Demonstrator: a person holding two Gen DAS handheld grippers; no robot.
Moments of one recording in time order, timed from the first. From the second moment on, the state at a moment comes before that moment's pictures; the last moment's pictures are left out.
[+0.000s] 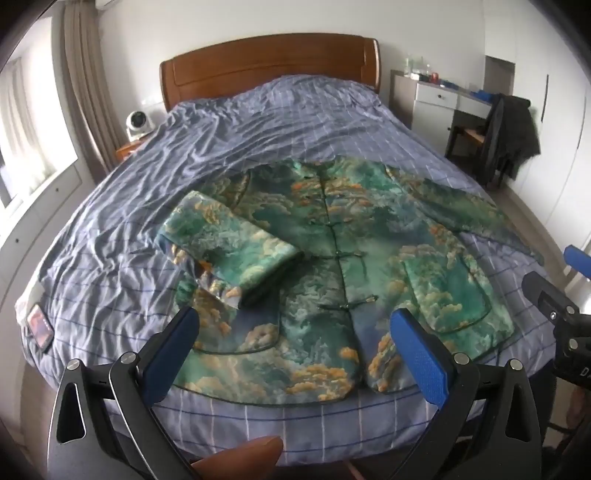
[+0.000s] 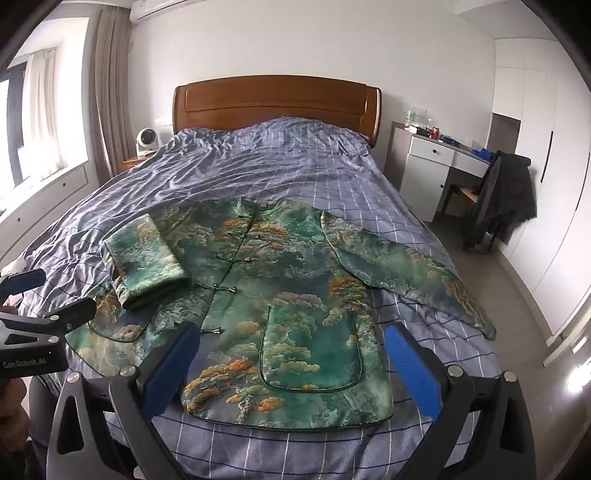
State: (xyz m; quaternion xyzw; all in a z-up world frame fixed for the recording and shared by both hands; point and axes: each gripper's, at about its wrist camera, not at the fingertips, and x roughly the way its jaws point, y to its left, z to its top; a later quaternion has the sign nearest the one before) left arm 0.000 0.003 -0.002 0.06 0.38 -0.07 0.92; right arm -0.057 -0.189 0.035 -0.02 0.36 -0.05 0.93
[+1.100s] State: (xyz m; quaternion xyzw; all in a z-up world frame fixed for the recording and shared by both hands) left arm -0.010 0.002 0.010 0.08 0.37 -0.07 0.92; right arm -0.058 -0.182 0.031 -0.01 0.38 -0.02 0.93
